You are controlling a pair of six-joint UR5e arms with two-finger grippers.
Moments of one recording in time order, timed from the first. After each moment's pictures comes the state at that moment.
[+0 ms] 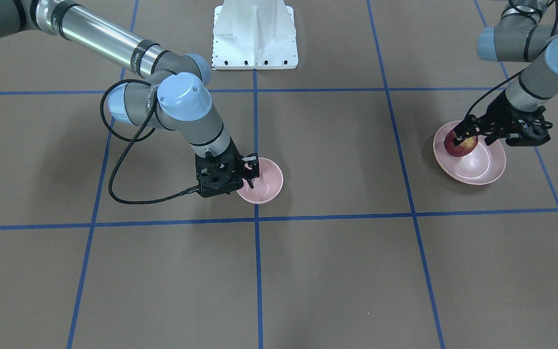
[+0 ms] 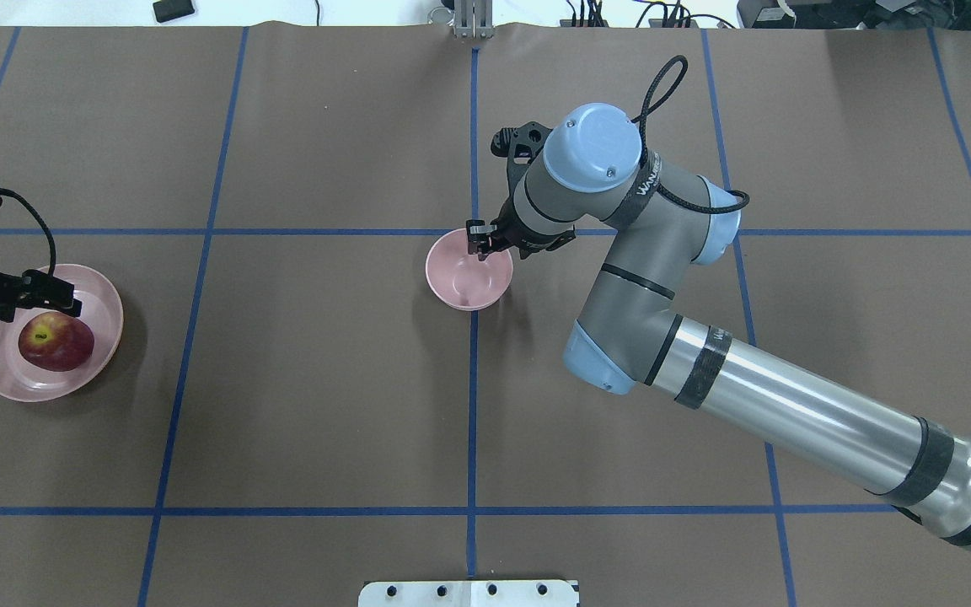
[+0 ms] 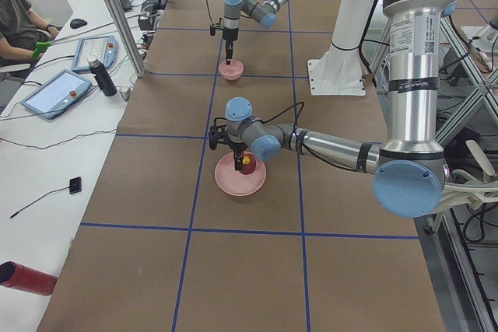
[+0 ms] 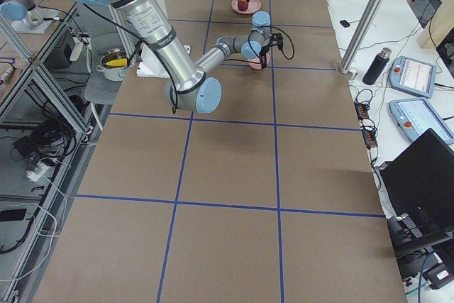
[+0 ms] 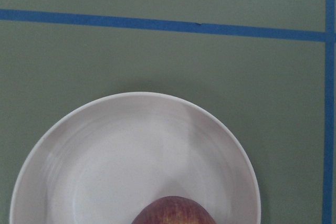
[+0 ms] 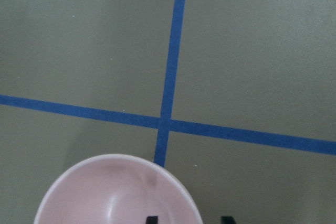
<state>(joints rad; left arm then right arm) -0.94 -1.51 -1.76 -2.10 -2.21 -0.93 0.63 -0.81 1.36 -1.15 1.96 1.09</state>
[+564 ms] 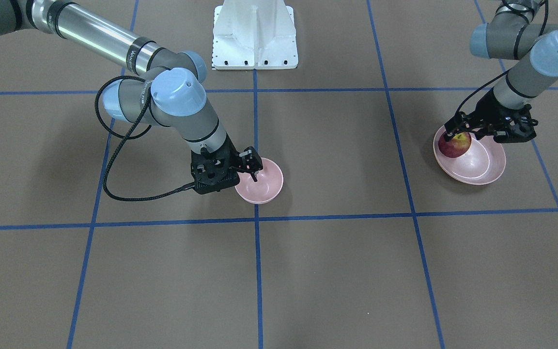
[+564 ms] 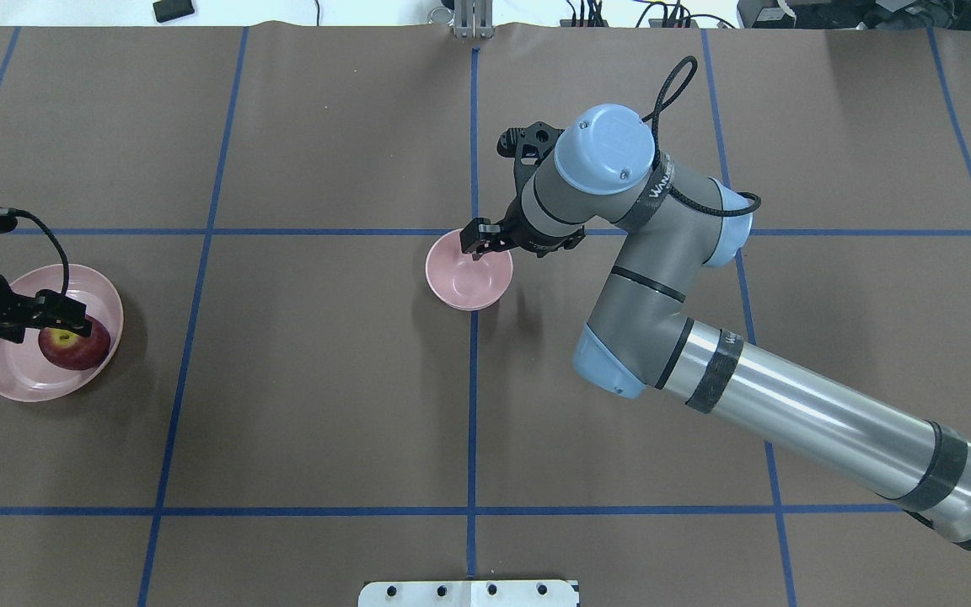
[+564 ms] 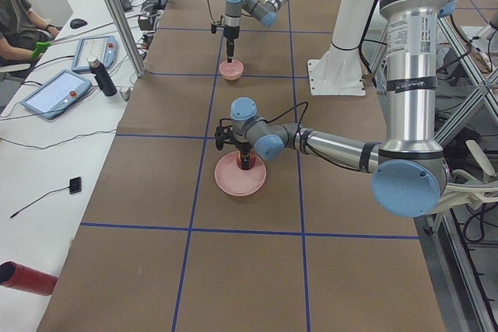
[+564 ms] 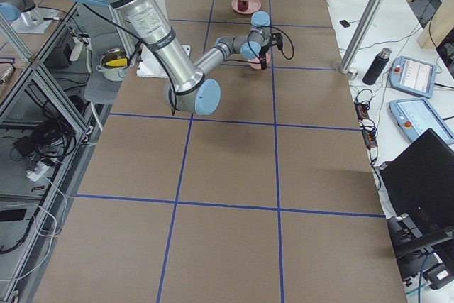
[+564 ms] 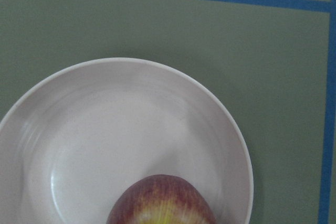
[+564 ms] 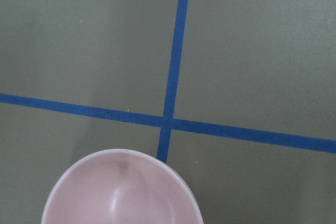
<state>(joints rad) -0.90 -1.49 -1.78 -2.10 -2.20 -0.97 0.63 -0.83 1.40 -1.15 1.96 1.09</state>
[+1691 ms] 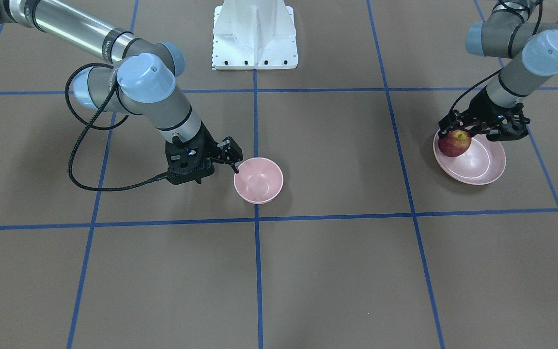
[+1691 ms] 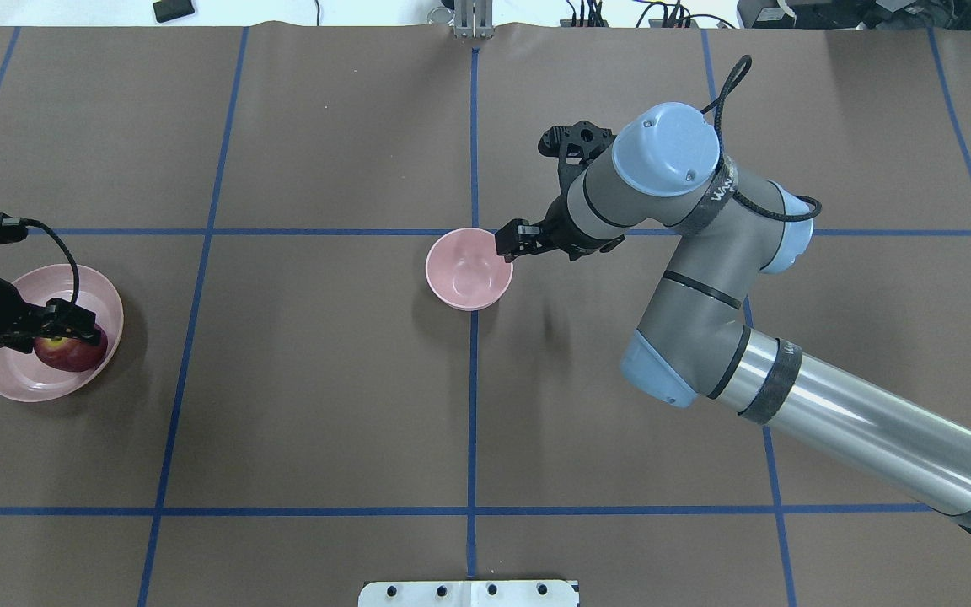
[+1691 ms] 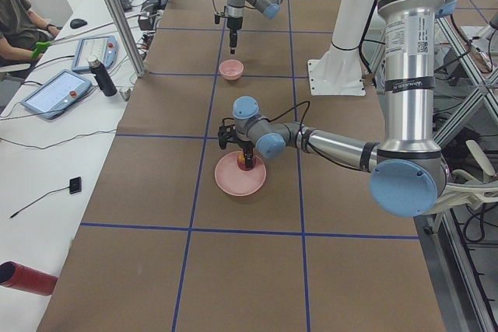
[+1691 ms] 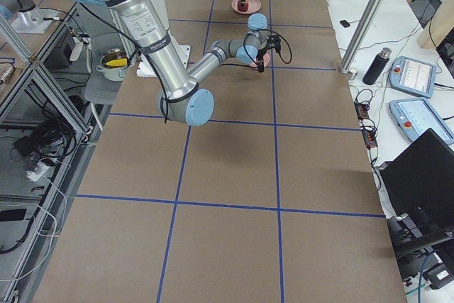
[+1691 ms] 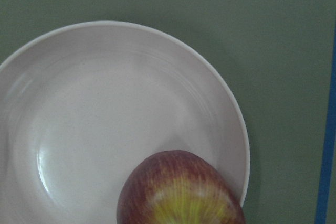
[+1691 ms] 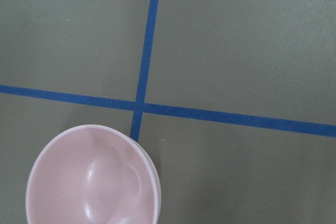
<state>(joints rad) -0.88 -1.49 -1.79 -2.09 -2.20 -1.00 0.65 -0.94 1.53 -1.16 1.99 1.09</state>
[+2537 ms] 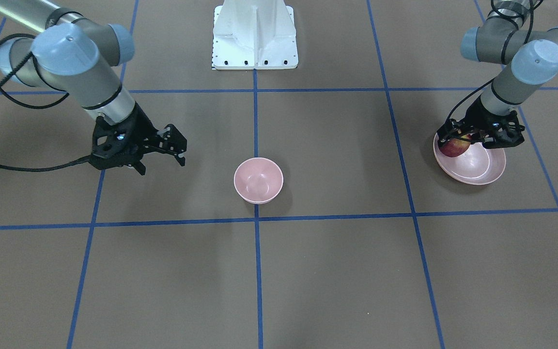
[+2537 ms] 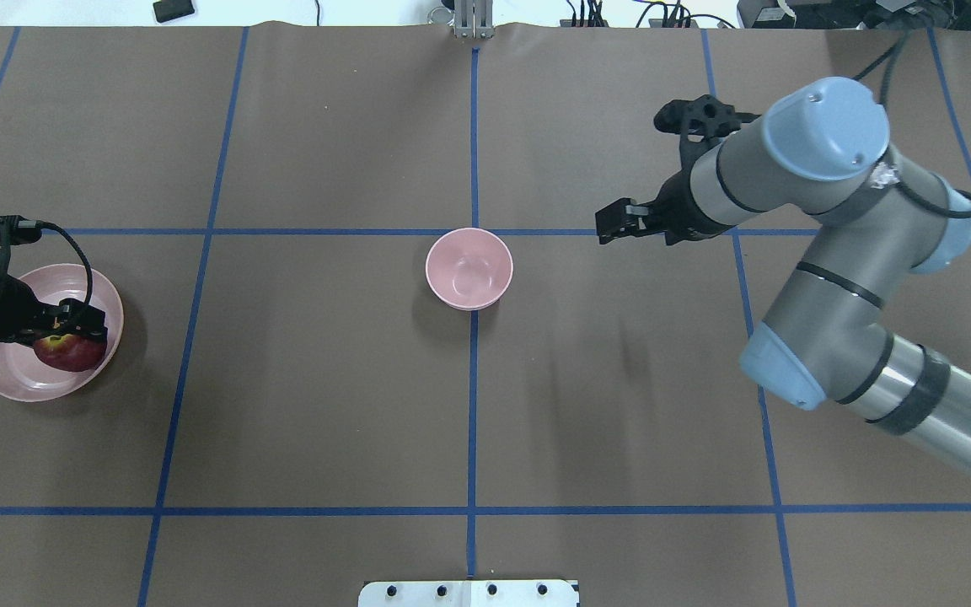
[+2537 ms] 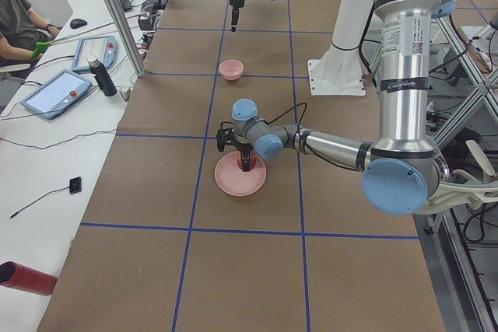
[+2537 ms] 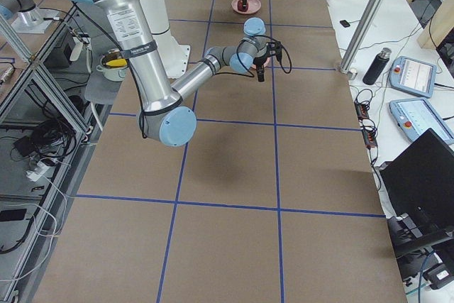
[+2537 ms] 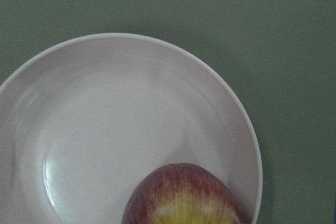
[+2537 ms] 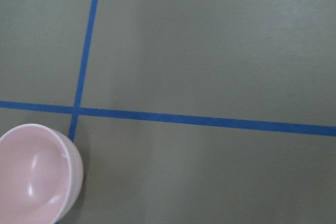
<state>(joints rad) -0.85 -1.52 -1.74 -2.09 -2.13 -1.01 0.78 -1.20 1.81 -1.22 2.02 1.07</state>
